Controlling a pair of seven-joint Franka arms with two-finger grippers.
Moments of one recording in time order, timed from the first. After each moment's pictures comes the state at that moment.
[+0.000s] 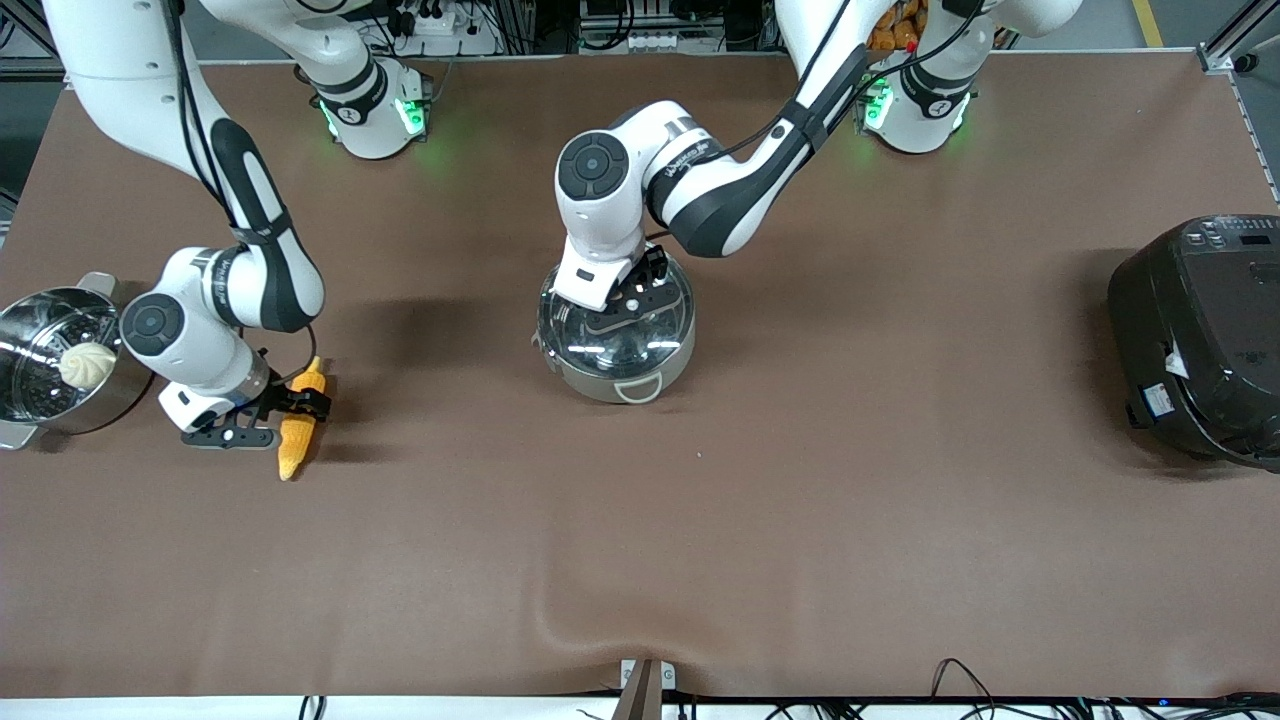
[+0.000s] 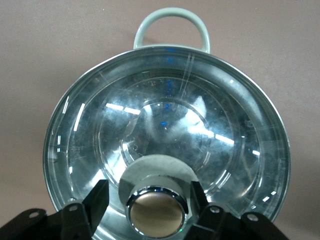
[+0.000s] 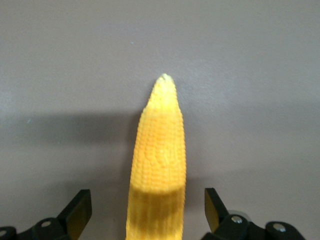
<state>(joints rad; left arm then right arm) -0.81 0.67 -0.11 -1.30 0.01 1.92 -1.25 0.19 0.48 -0.24 -2.09 0.08 2.63 -0.08</state>
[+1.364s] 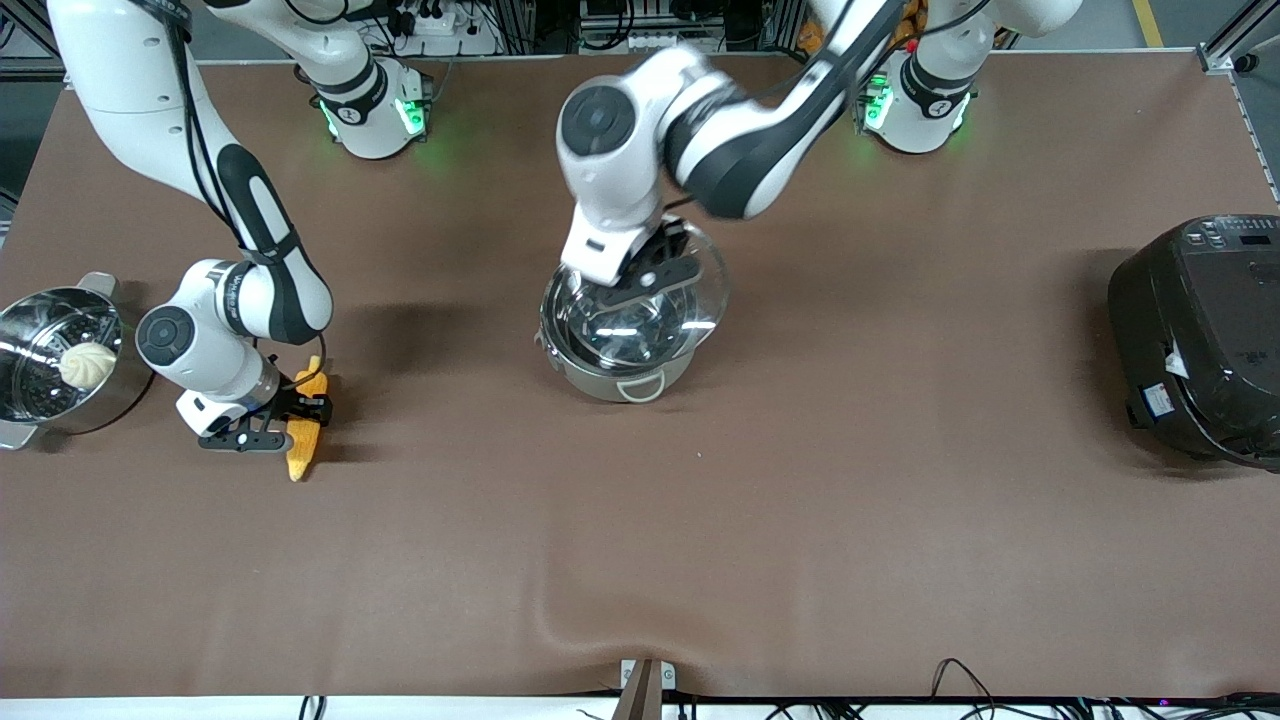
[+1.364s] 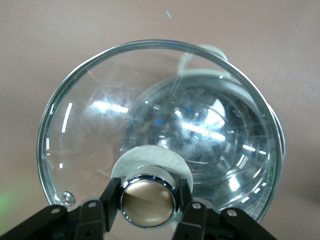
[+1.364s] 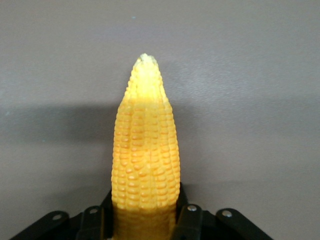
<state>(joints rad) -0.77 0.51 -0.09 -1.25 0.03 1.65 -1.16 0.14 0.53 -0.19 -2.07 0.14 2.61 -0.14</state>
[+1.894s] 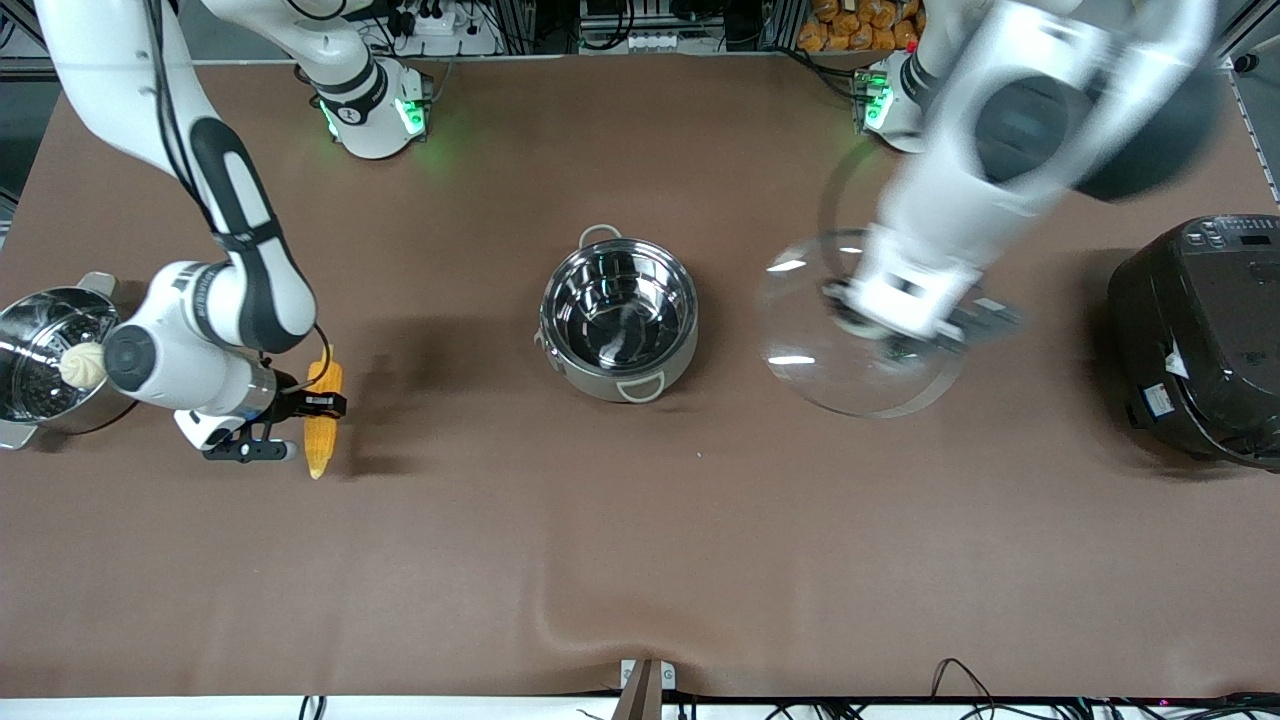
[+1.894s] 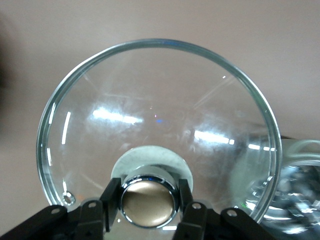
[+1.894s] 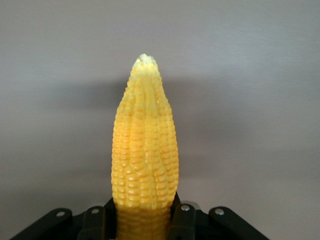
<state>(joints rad) -0.29 0.29 -0.09 -1.41 0.03 1.55 -0.59 0.14 0.44 -0.14 -1.89 0.30 2.21 -0.14</state>
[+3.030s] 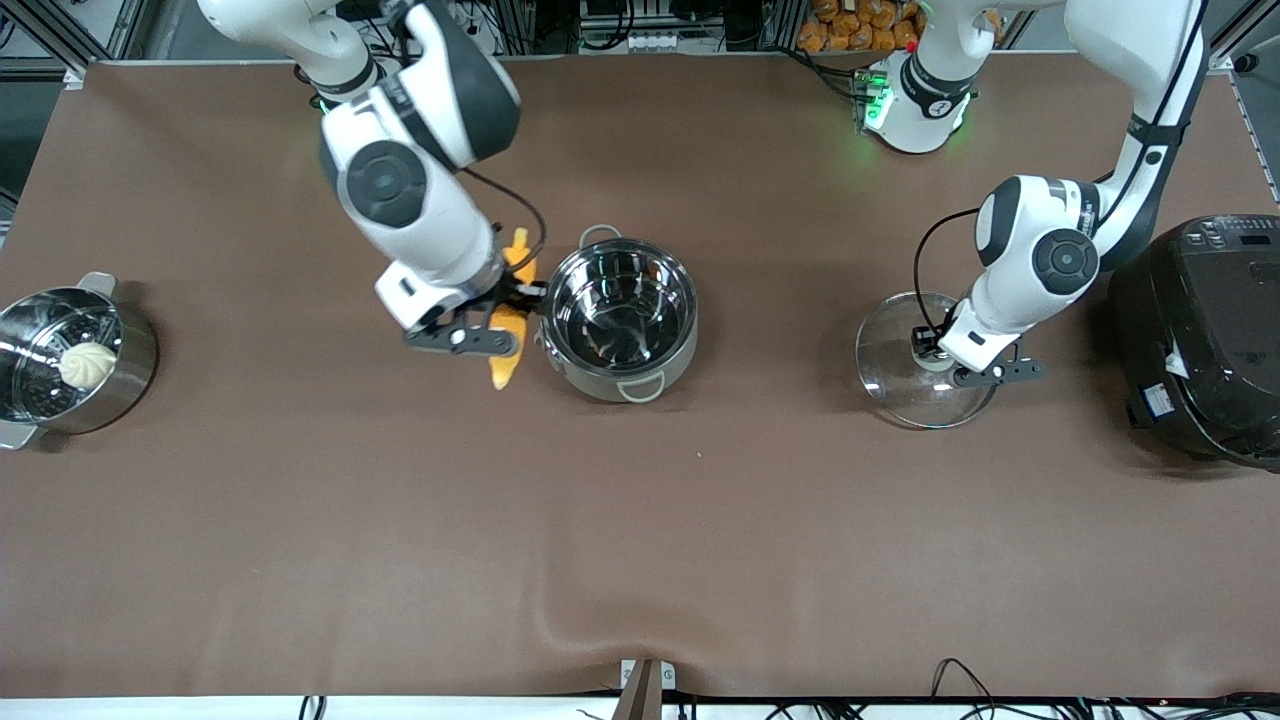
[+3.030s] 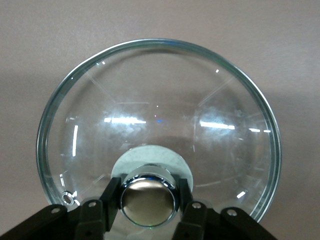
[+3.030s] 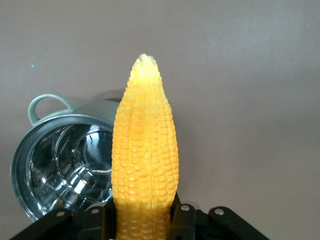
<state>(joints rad) -0.03 0.23 -0.10 -2.32 0.07 2.49 -0.27 0.69 0.30 -0.12 -1.64 0.15 1.87 0.64</state>
